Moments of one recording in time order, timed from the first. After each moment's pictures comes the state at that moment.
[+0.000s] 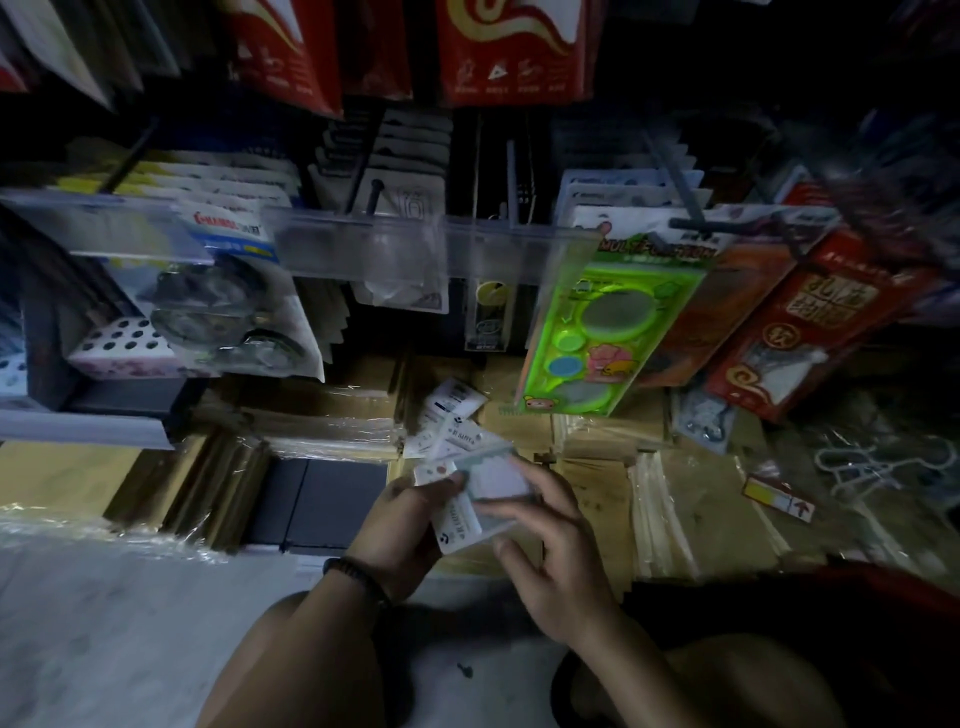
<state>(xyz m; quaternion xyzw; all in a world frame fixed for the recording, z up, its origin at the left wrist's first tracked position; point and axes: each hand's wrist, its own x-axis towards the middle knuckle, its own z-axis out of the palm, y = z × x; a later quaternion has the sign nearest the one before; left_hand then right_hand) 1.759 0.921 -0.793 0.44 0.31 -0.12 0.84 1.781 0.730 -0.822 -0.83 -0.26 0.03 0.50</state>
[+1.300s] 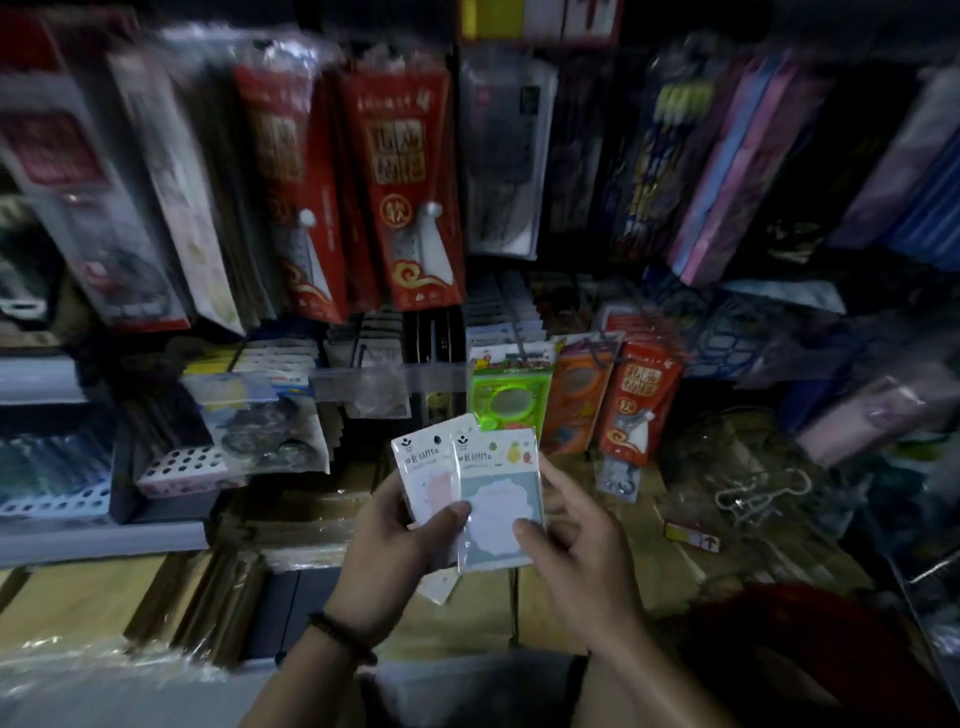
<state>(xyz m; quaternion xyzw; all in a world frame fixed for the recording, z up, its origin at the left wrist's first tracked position) 1.699 0.886 -0.640 0.64 0.11 0.03 0.76 1.720 0.686 -0.647 -0.77 -0.08 -0.01 0.64</state>
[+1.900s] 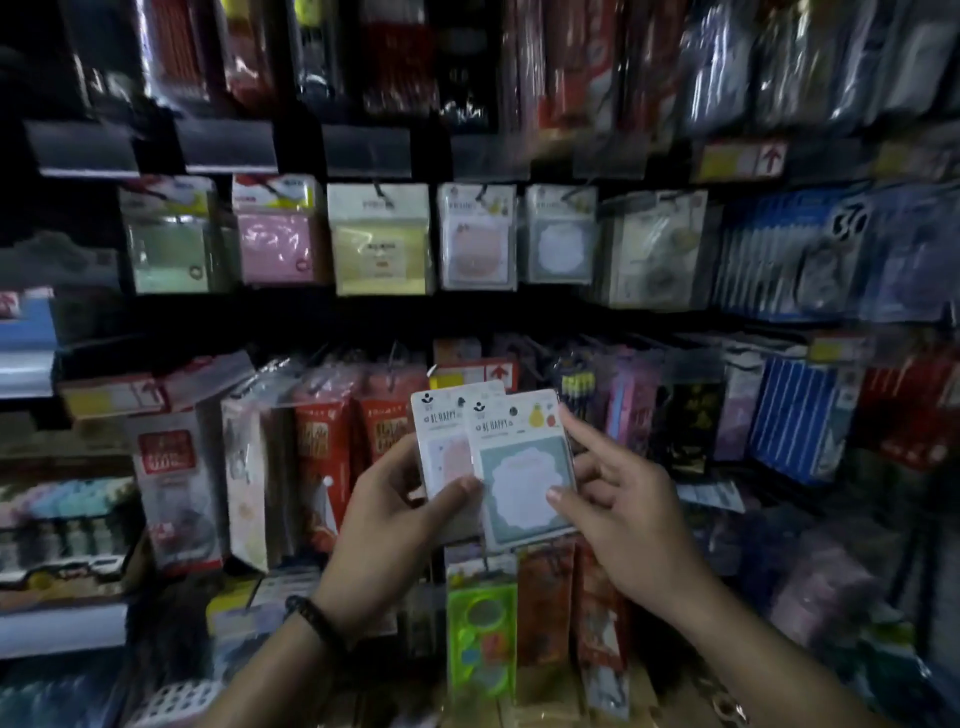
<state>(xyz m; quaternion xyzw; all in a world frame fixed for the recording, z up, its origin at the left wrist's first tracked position) 1.709 0.861 -0.362 0.70 -0.15 0.20 0.67 1.740 0.629 -0.366 -0.73 -0.26 -0.16 0.62</state>
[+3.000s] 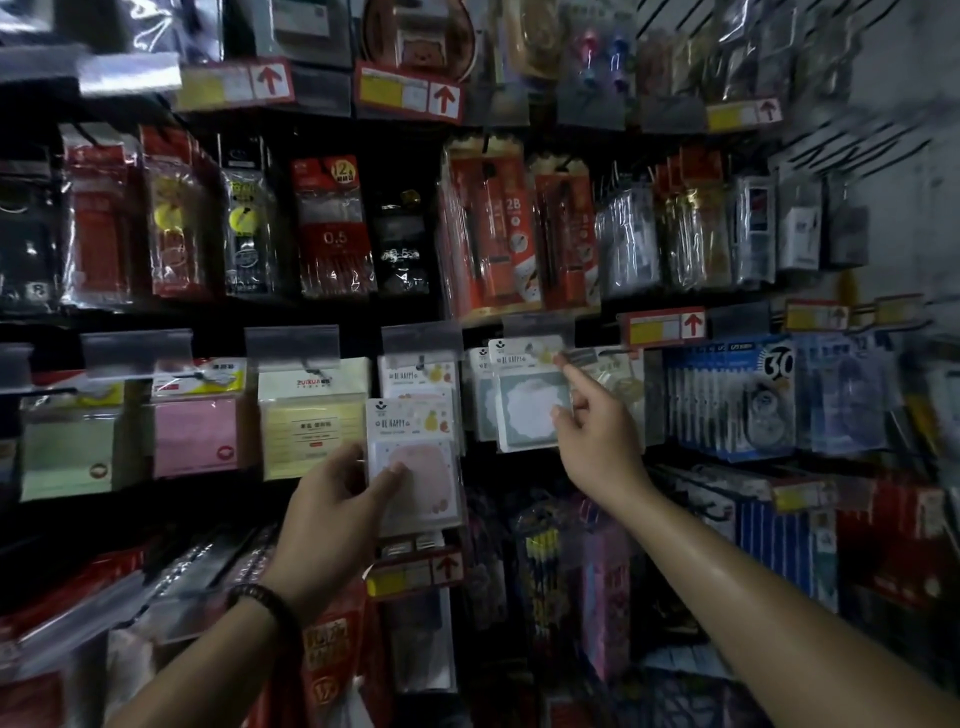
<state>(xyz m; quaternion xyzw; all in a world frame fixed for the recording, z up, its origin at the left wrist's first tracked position) 1.820 0.864 -0.211 0.72 -0.15 0.28 0.61 1.906 0.598 -0.184 -0.73 -0.19 -0.41 0.51</state>
